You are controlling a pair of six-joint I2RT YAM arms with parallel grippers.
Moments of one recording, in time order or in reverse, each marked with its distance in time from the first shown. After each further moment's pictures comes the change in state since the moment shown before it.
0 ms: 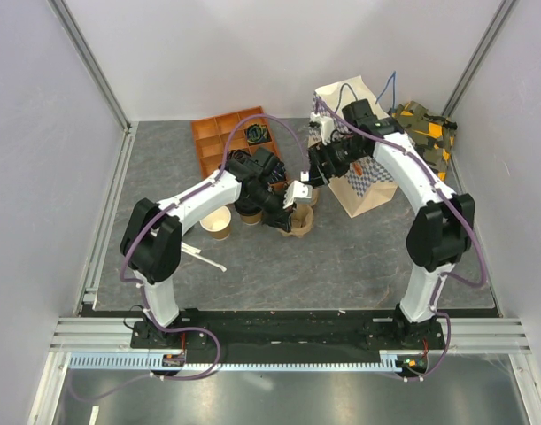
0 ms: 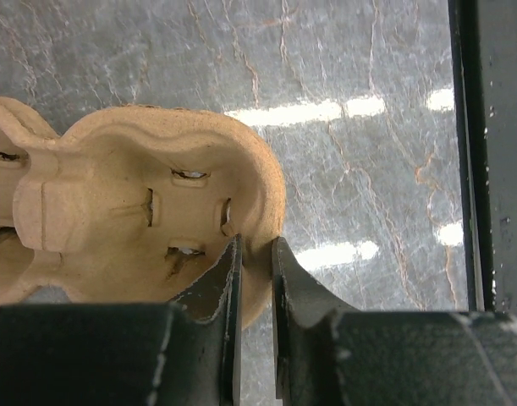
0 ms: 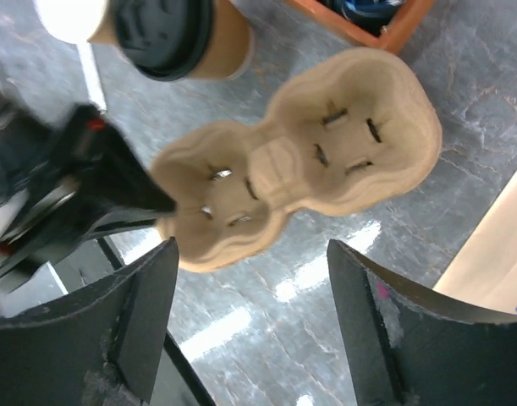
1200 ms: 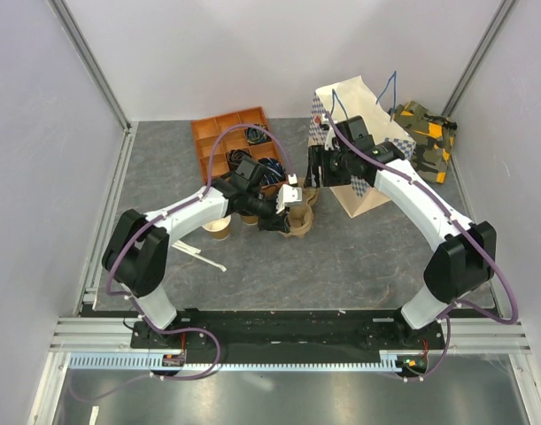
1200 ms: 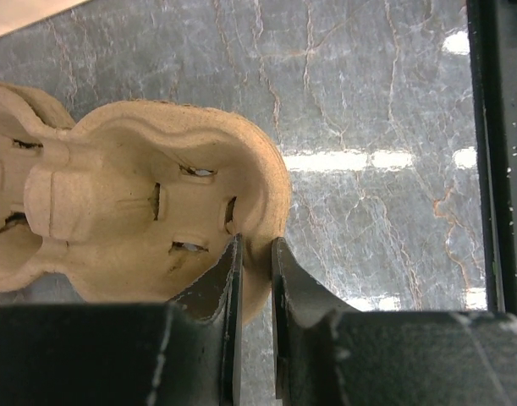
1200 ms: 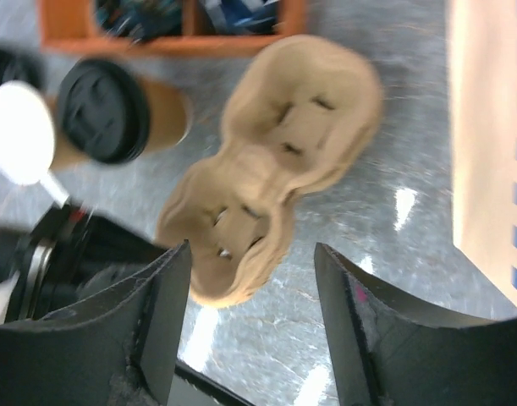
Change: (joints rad) left arm 0.023 -0.138 -0.261 0.350 0.023 -0.143; right arm 0.132 -0.277 -0.289 0.263 0.441 0.542
